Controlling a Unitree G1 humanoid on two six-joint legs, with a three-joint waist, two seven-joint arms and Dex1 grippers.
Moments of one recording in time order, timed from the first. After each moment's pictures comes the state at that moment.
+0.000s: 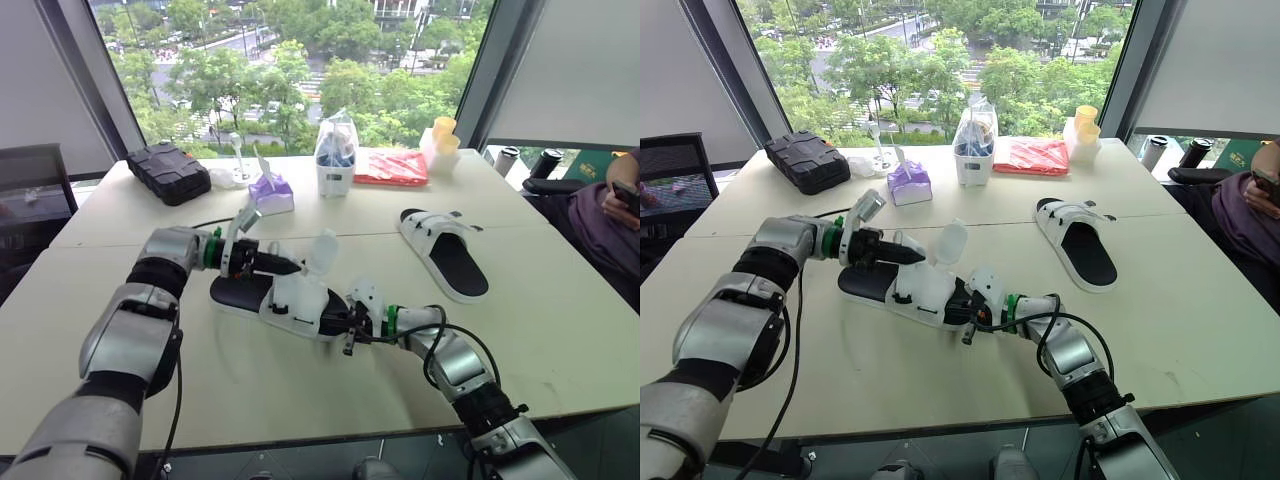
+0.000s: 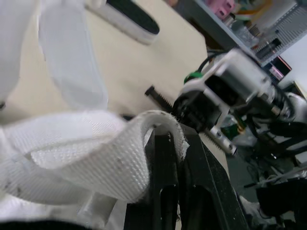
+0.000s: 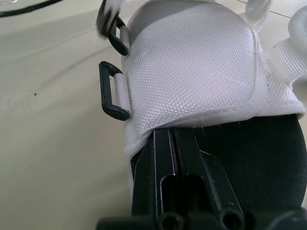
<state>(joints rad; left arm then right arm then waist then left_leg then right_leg) -1.21 0.50 -0.21 1.04 -0.30 0.61 -1.61 -0.48 -0.31 0.27 0.18 0.13 0.24 0.91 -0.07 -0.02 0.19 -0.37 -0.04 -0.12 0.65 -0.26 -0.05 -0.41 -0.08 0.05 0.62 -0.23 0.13</state>
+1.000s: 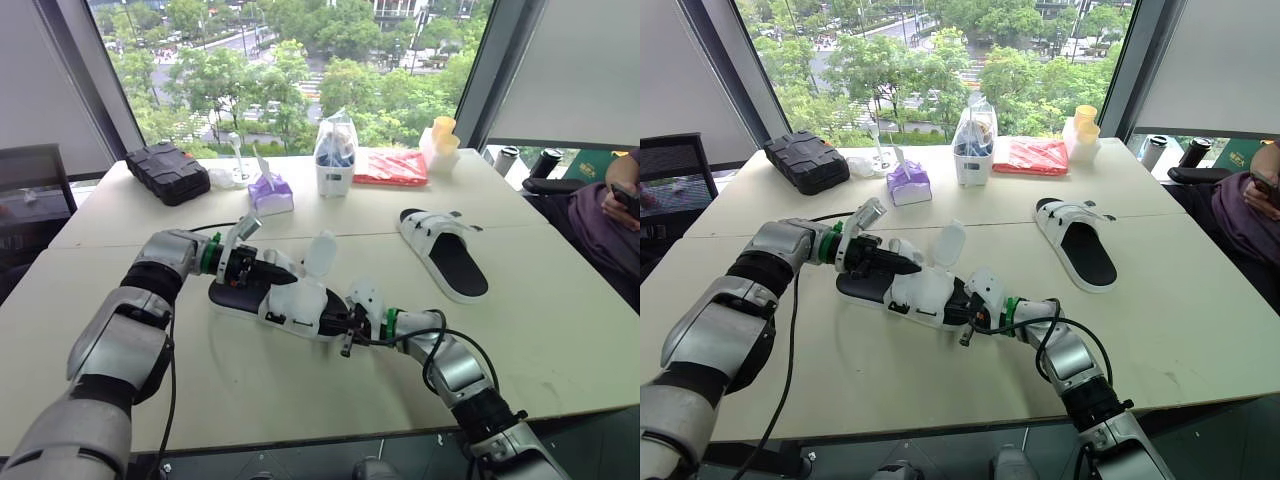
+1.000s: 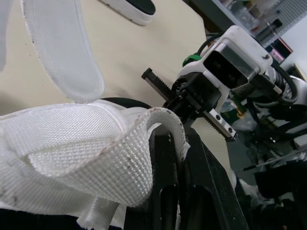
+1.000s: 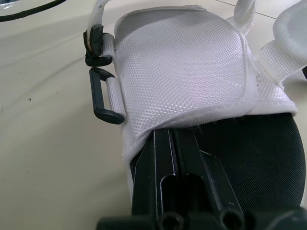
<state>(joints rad) -1.15 0.55 -0.38 1.00 -0.39 0.54 -1.61 -0.45 -0.30 0.27 0.16 0.13 0.25 0.88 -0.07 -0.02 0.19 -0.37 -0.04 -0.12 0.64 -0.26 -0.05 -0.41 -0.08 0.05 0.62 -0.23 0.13</state>
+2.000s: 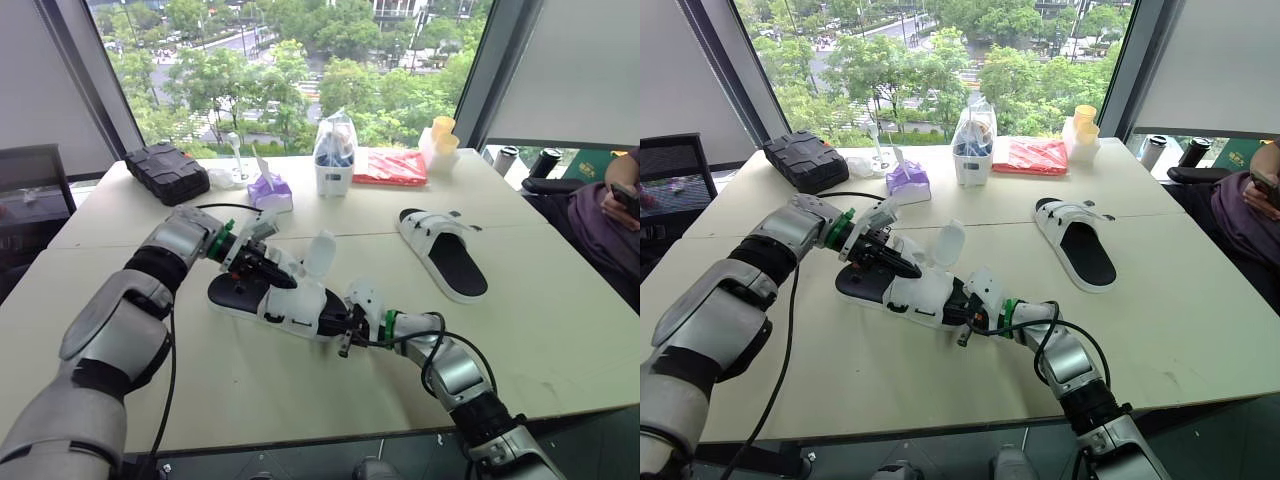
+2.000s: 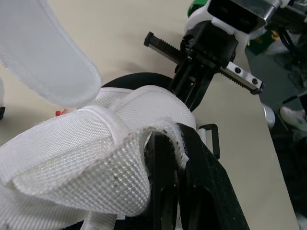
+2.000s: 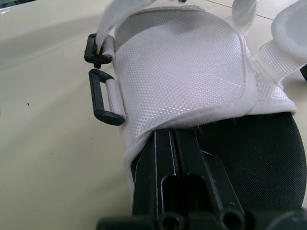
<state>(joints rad) -1.23 0.59 -0.66 0.95 -0.41 0.29 -1.61 -0.44 -0.28 0.27 0.14 0.13 0.26 0.85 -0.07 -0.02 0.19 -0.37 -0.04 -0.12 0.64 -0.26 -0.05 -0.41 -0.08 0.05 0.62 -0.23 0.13</state>
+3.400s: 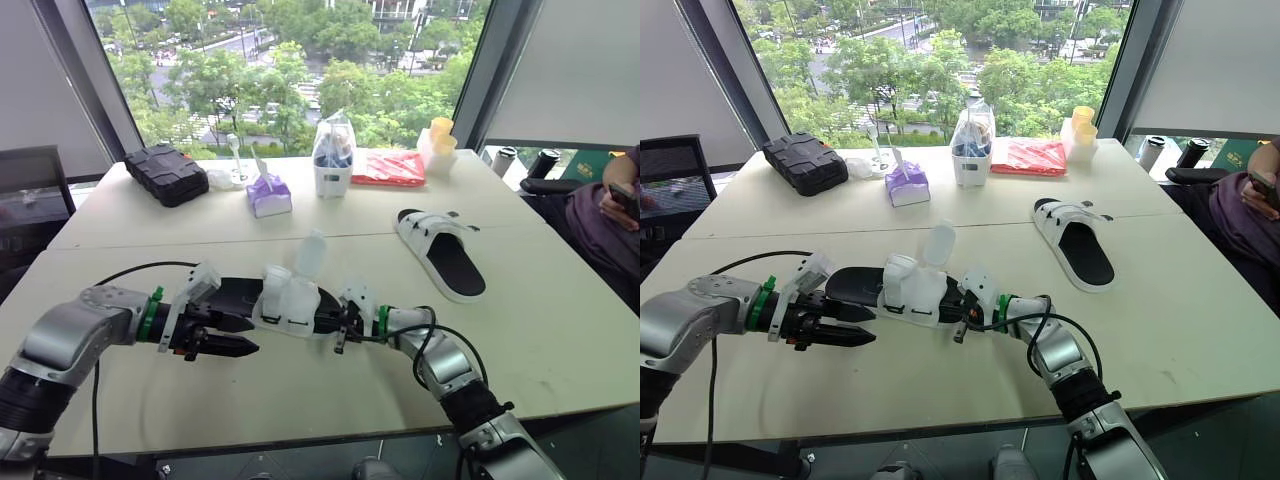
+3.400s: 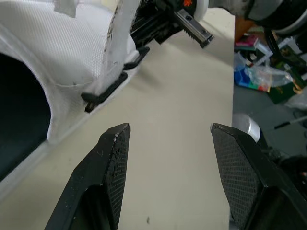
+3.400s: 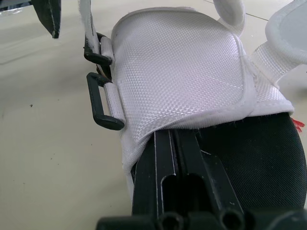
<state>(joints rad) -0.42 0.94 -0.08 -0.14 -0.65 0.84 -1.24 -0.51 -0.24 0.28 0.28 0.12 0.18 0.91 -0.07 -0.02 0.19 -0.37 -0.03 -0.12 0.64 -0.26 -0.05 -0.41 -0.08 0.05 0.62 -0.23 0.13</state>
